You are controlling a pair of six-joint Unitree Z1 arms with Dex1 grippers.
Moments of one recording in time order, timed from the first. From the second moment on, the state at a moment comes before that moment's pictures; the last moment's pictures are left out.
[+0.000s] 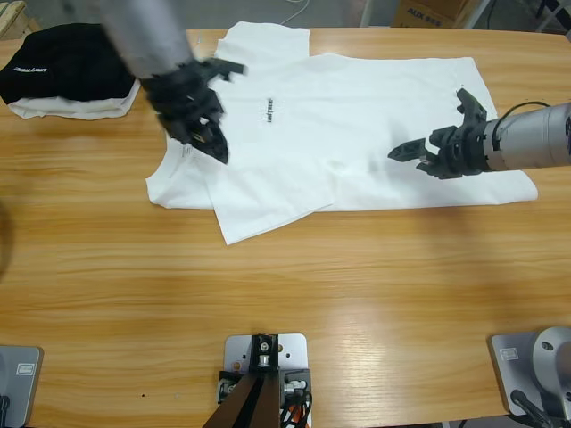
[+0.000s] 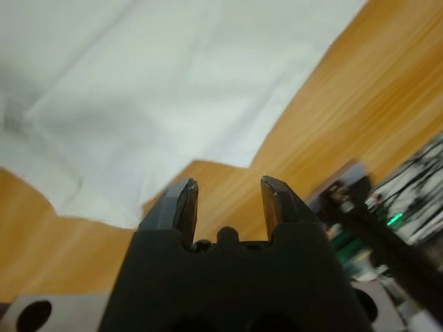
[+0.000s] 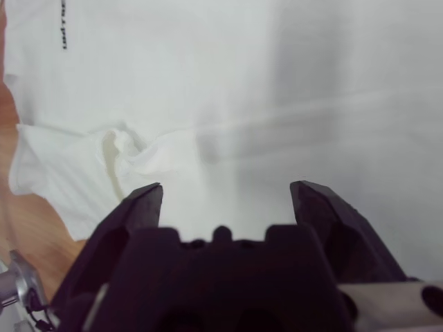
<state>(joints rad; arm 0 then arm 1) -0.70 2.21 -2.04 1.39 -0.31 -0.04 0.27 1.66 -0.61 -0.06 0.34 0.48</state>
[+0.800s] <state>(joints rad) -0.60 1.92 -1.04 0.30 -0.43 -0.68 0.27 1.63 -0.59 -0.05 0.36 0.48</state>
